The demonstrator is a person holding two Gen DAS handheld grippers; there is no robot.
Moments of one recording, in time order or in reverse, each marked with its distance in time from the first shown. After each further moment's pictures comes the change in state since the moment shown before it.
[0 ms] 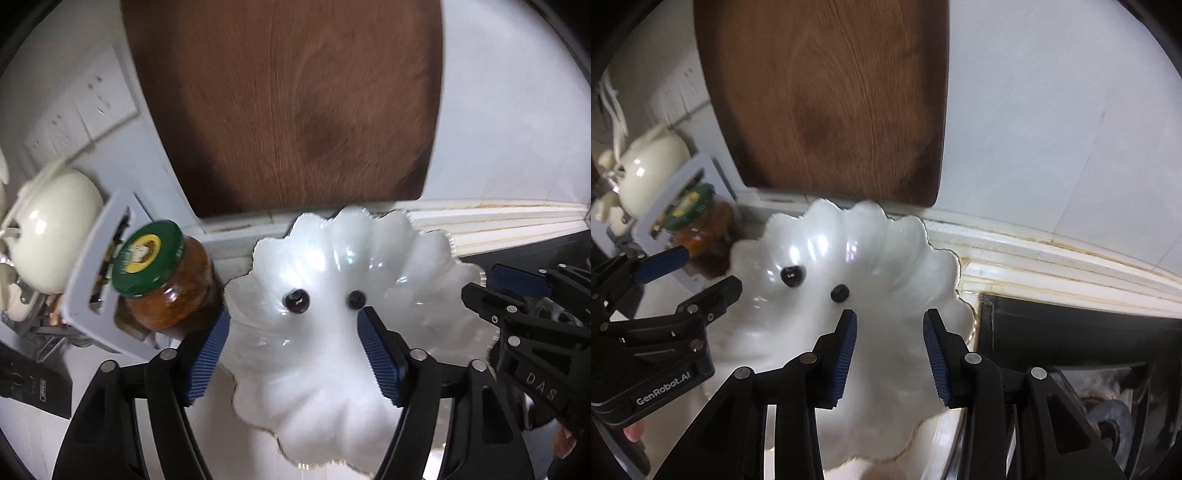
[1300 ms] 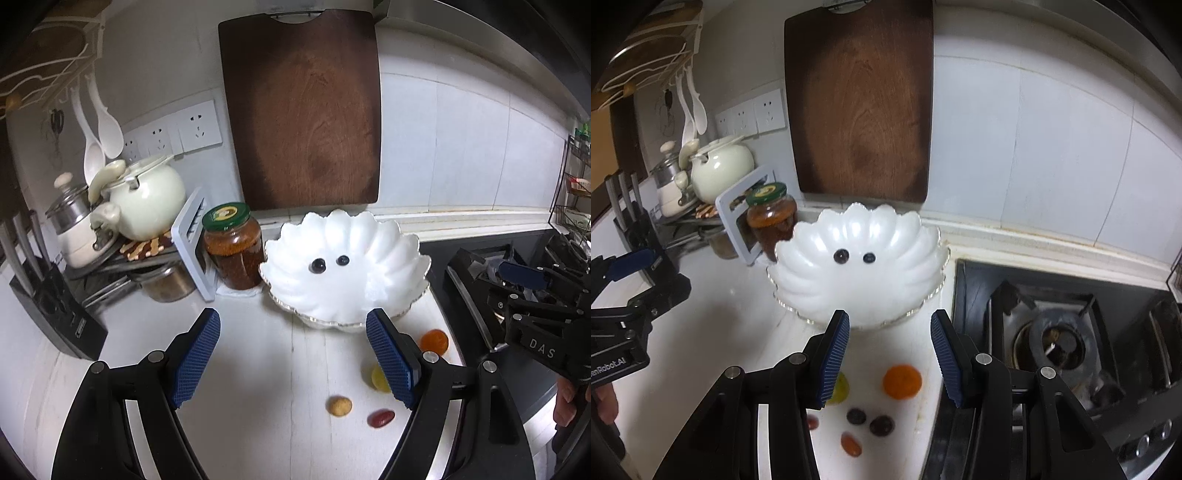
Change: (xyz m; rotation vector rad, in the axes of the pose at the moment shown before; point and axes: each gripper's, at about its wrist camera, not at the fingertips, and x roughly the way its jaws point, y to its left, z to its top) left arm -0.167 0.006 -0.137 -0.035 -0.206 0.009; right arm -0.139 0.033 -0.126 -0.024 -0.200 -0.053
